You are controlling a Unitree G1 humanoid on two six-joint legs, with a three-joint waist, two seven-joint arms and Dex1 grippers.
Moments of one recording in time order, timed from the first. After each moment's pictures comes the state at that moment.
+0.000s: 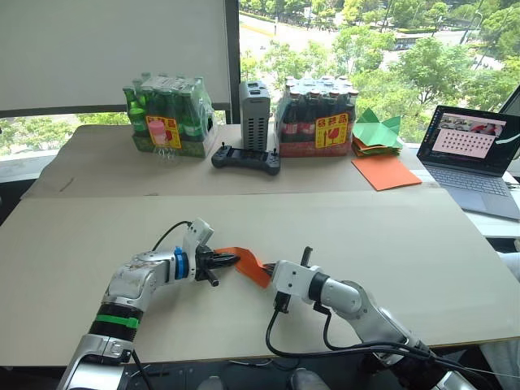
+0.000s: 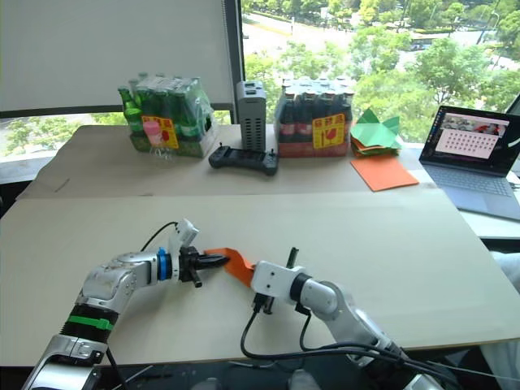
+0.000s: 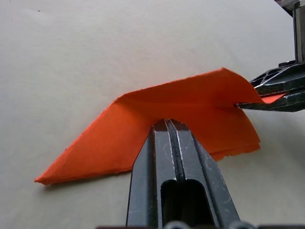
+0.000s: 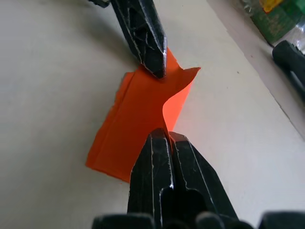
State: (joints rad) left arm -0.48 0.49 -0.07 0.19 -0.40 0.72 -0.96; right arm -0.33 -0.52 0.55 -0.14 -0.28 0.03 0.48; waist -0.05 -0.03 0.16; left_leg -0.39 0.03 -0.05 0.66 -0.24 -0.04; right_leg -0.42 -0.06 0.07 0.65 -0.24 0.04
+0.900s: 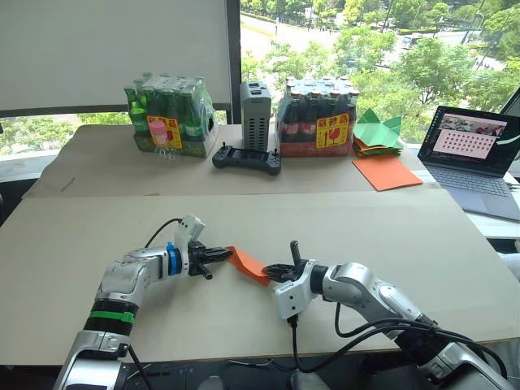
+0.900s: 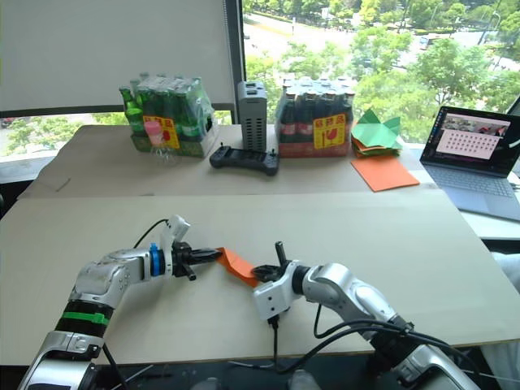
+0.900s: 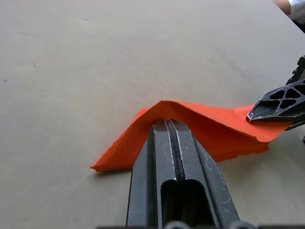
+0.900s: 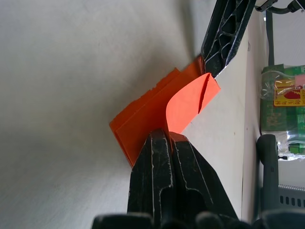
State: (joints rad) left arm -0.50 0.51 -0.01 0.23 -0.42 0.74 -0.96; right arm -0.47 -0.59 0.57 0.01 -0.61 -0.37 0.56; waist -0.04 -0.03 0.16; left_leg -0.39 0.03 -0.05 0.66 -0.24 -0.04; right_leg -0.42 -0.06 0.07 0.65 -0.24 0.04
